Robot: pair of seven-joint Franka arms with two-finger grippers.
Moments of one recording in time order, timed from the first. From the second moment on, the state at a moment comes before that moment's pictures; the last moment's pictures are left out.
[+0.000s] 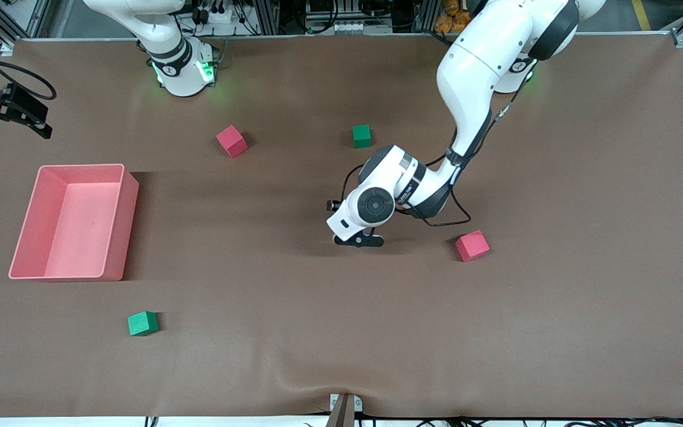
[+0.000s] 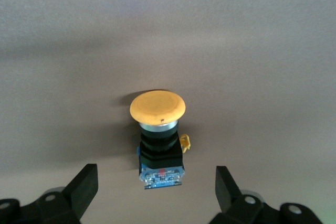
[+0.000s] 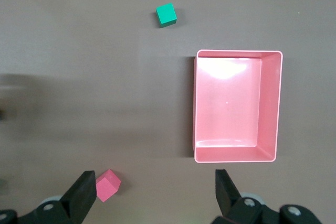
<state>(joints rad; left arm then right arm) -0.60 0.89 -0.16 -1.33 -0.22 2.02 -0.55 0.00 -0.04 0.05 -1.46 -0.04 1.44 0.00</state>
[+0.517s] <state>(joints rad) -0.60 0.90 -0.16 -1.33 -0.22 2.02 -0.51 -0.01 -0.04 0.04 -1.46 -0.04 1.43 -0.05</state>
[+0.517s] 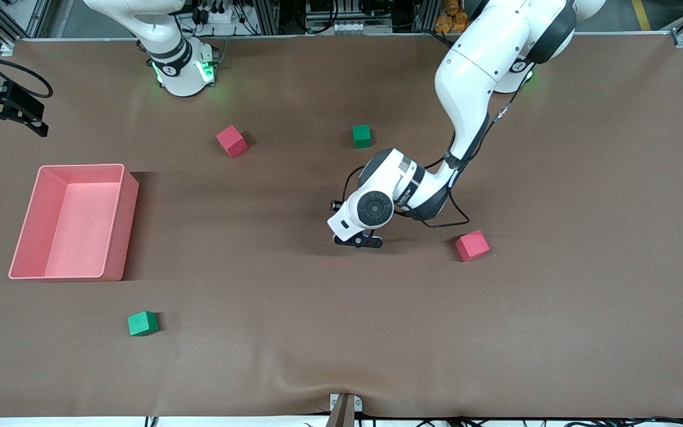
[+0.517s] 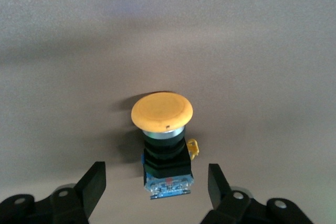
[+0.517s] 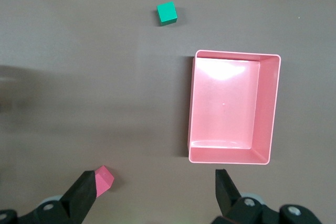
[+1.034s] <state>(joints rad) -0.60 0.91 -0.16 -1.33 -0.22 2.02 -0.48 -0.01 -0.04 0.04 -1.46 -0.04 1.43 -0.05</state>
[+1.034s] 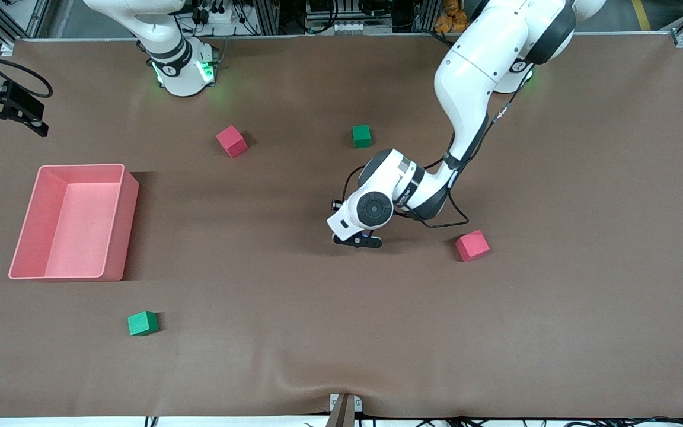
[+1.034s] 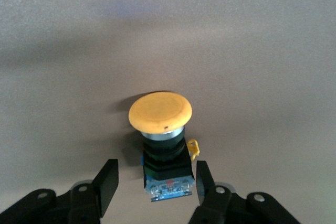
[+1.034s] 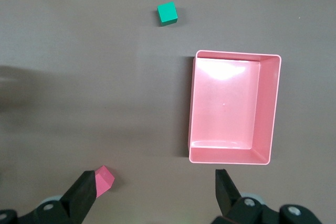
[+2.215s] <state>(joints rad) -0.63 0.91 -0.16 -1.29 -0.22 2.06 -0.56 -0.01 -0.04 0.04 -1.46 -0.04 1.43 -0.05</state>
